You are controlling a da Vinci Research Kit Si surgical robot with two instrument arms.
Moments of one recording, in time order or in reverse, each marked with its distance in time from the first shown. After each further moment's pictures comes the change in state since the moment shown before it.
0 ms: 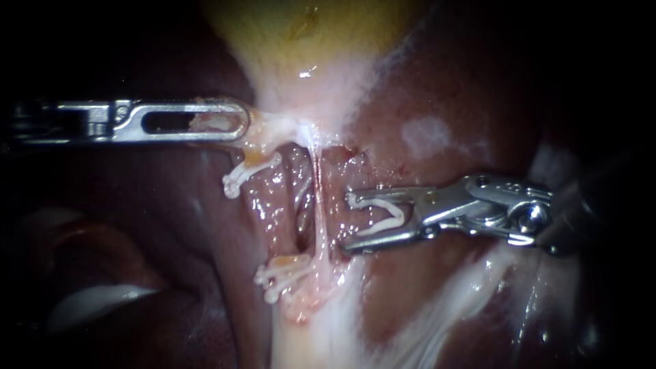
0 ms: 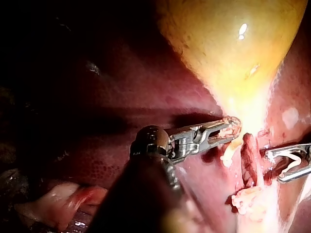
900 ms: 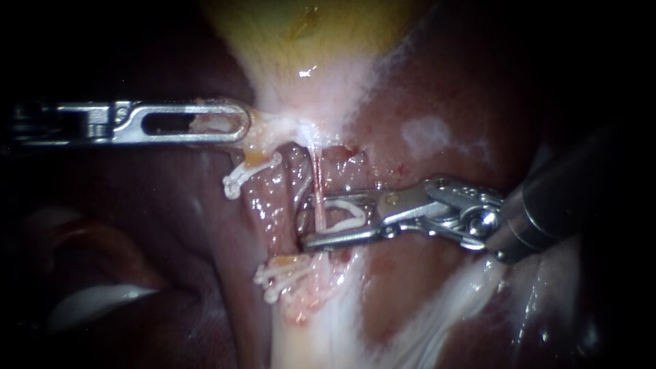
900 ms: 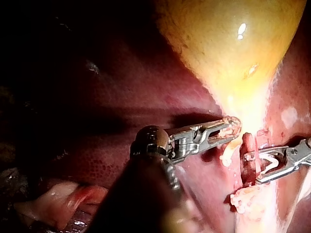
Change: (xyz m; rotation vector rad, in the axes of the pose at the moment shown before) right arm -0.002 0.002 0.005 0.060 0.045 0.081; left arm 0.000 0.000 0.000 -0.002 -0.001 -0.001
